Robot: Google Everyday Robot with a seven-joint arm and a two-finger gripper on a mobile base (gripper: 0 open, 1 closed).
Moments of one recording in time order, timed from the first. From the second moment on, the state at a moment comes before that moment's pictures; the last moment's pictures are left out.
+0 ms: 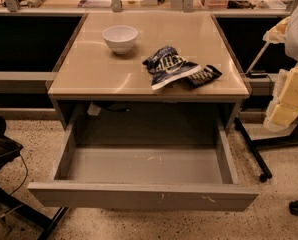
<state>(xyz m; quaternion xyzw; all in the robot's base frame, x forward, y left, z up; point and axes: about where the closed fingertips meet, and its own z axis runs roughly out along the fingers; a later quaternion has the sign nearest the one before) 0.439 -0.214 0.985 -0.60 0.78 -0.04 0.17</state>
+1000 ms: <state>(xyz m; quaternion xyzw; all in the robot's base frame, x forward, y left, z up) 0.517 -0.197 0.968 -0.61 0.77 -0.03 0.17</state>
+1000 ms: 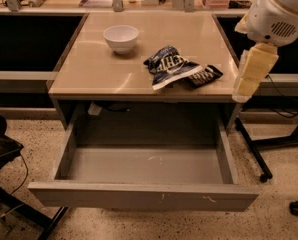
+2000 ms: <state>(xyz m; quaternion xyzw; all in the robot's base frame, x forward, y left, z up) 0.649 -0.173 0.879 -0.59 0.79 0.00 0.16</state>
